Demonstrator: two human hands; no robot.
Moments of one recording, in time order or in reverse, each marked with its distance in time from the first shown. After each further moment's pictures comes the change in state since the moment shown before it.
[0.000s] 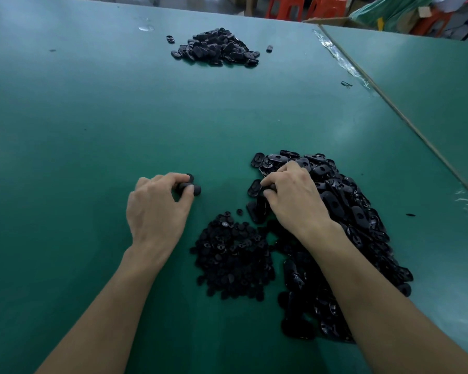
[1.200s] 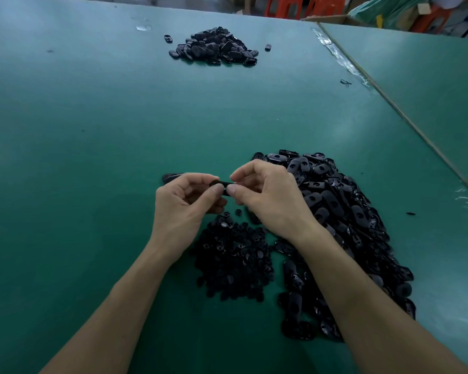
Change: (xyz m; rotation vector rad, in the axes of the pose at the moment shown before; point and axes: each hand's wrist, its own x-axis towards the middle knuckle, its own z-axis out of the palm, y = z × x) left_hand -0.012 0.027 0.004 -1.107 -0.305 -0.209; right_hand -0.010 -0.032 -0.009 0.785 -0.074 -0.038
